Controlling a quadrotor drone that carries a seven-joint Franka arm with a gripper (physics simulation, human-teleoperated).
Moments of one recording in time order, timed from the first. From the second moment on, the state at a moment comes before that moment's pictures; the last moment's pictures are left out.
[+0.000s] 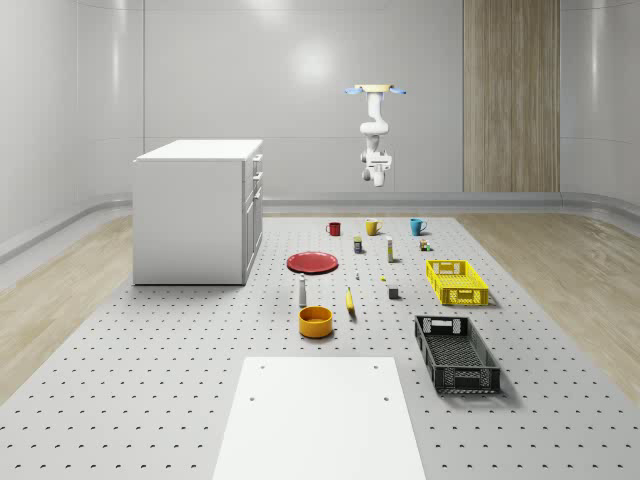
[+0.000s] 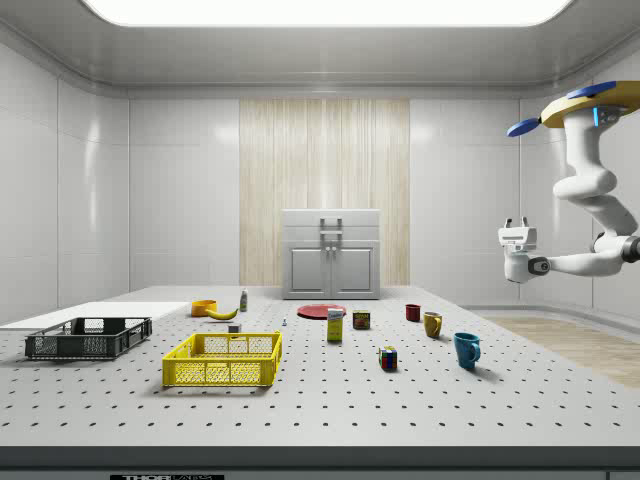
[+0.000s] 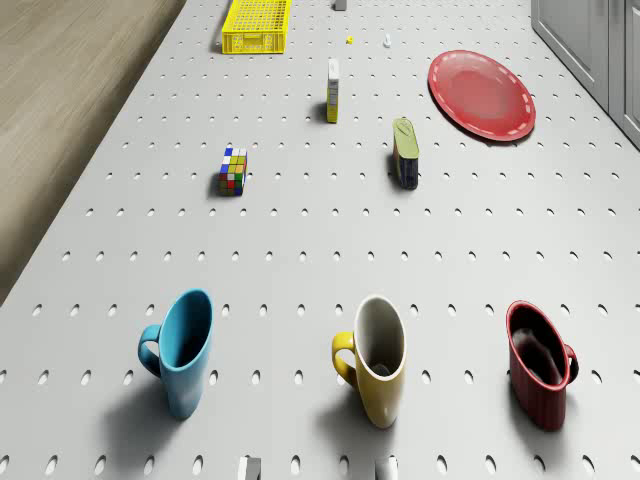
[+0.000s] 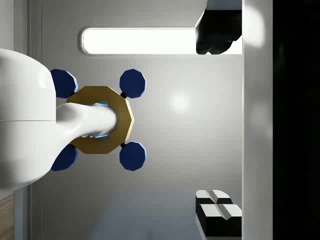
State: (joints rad) arm 0.00 -0.79 0.00 -2.34 0.00 1.55 0.79
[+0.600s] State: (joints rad) arm 0.00 -0.72 0.00 -2.10 0.00 1.39 0.78
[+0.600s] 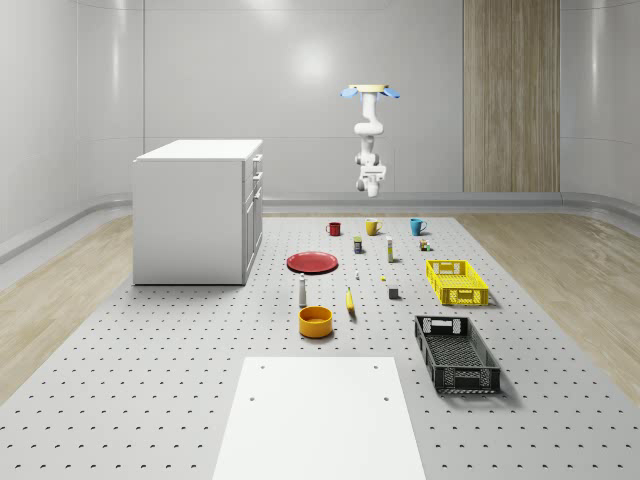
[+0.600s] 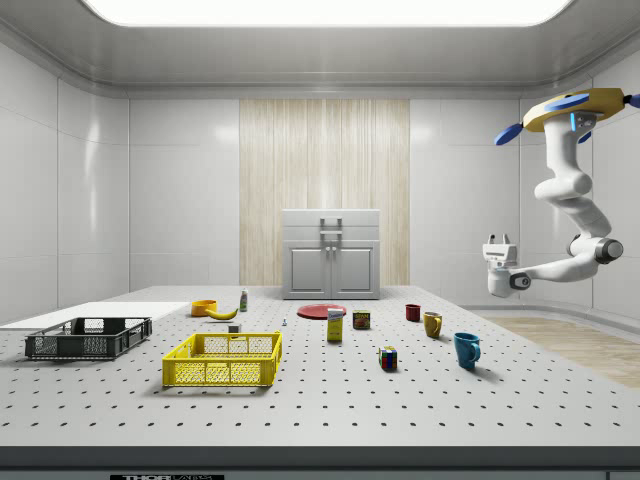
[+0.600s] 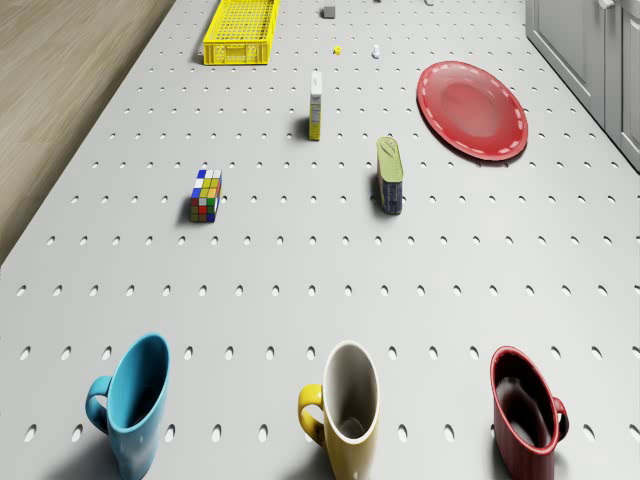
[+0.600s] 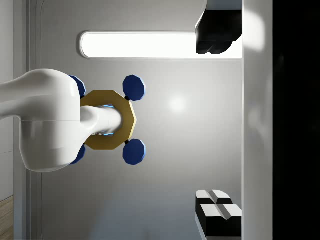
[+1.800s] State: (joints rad) arm -0.01 -0.71 0.01 -2.05 0.00 1.37 0.78
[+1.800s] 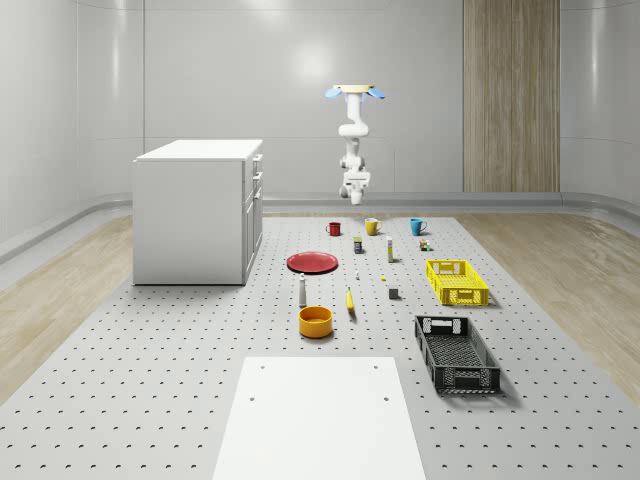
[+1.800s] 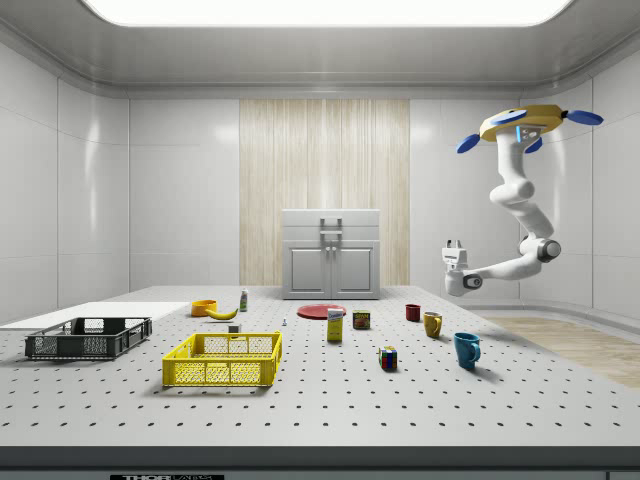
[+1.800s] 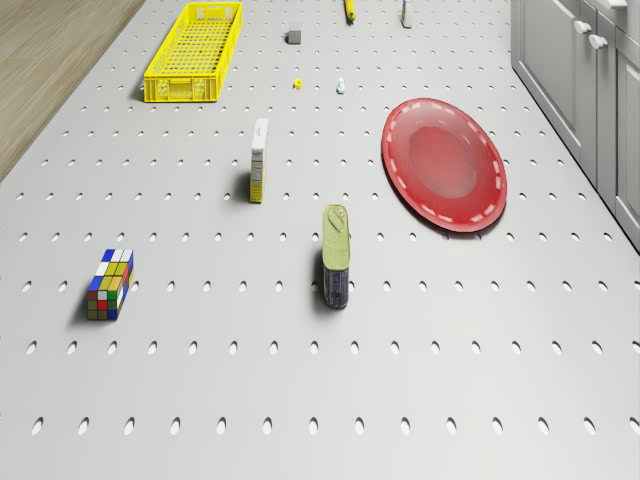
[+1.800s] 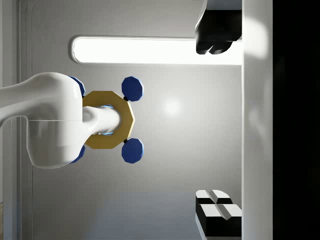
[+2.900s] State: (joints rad) arm -0.02 -0.72 0.04 -2.06 -0.04 1.39 0.79
